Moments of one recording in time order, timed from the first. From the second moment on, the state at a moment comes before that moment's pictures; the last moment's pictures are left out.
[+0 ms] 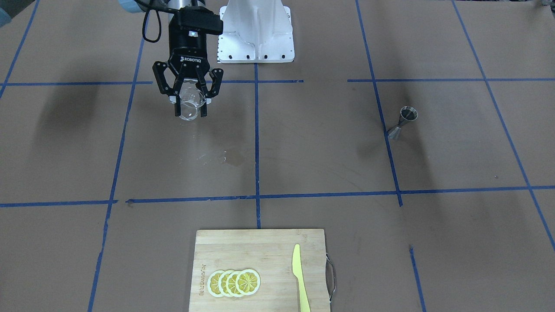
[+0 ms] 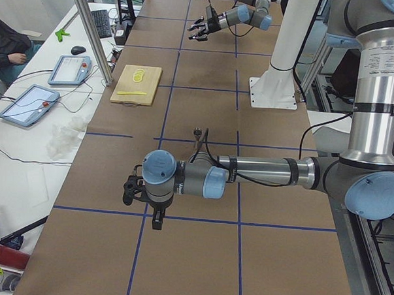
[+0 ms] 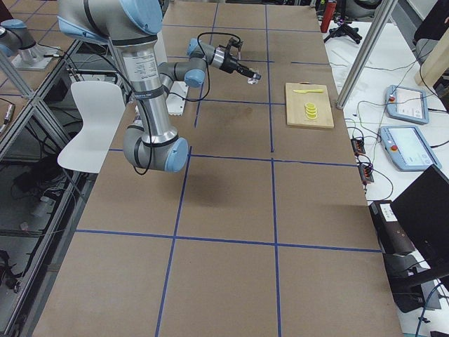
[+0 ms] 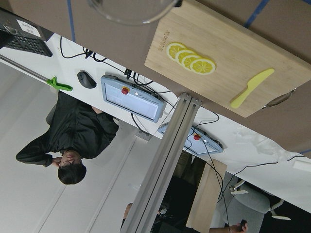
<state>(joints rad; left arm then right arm) -1.62 -1.55 -1.58 -1.68 -2.38 -0.03 0.29 -1.19 2.03 -1.32 0.65 0.78</state>
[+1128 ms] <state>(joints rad) -1.62 -1.56 -1.58 -1.68 -2.38 -0.03 0.28 -1.53 1.90 -0.98 0.62 1.21</state>
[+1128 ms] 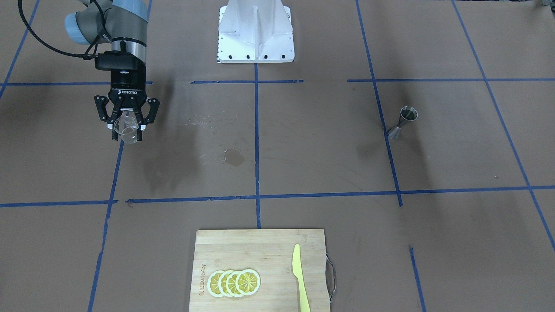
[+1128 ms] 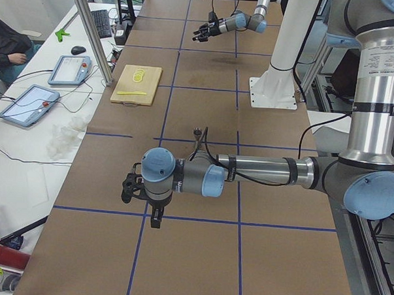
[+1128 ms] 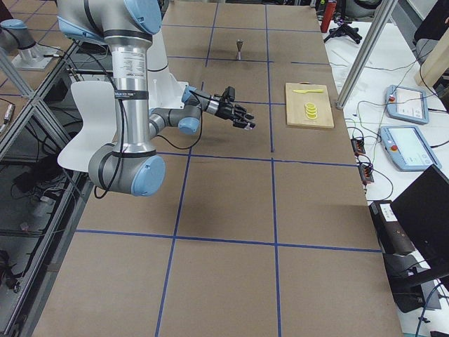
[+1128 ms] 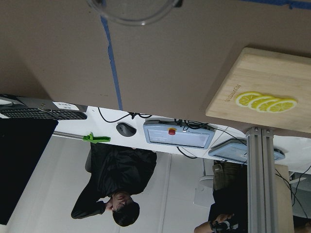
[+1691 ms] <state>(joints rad) -1.62 -1.55 -1.57 -1.68 -2.38 -0.03 0.24 -1.58 1.84 -0.95 0.57 1.32</state>
